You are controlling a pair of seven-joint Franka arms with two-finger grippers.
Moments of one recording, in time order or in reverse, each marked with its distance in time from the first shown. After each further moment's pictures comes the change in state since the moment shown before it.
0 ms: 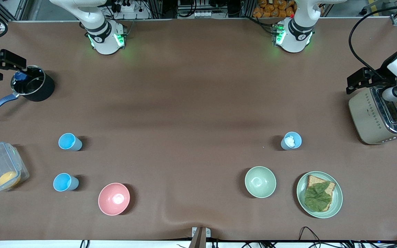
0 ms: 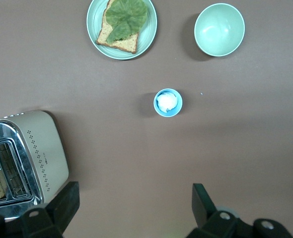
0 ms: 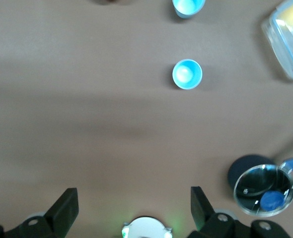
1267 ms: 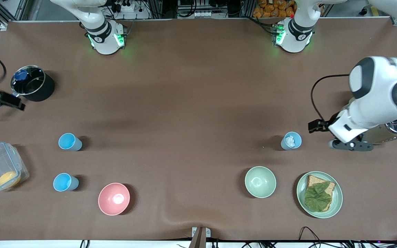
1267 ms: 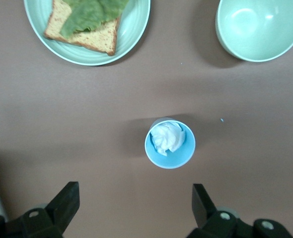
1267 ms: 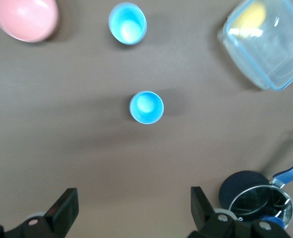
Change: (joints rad) left arm -0.006 0.201 -0.004 -0.375 -0.030 0.560 0.000; right arm -0.073 0.234 -0.007 0.003 -0.065 0.221 0.076
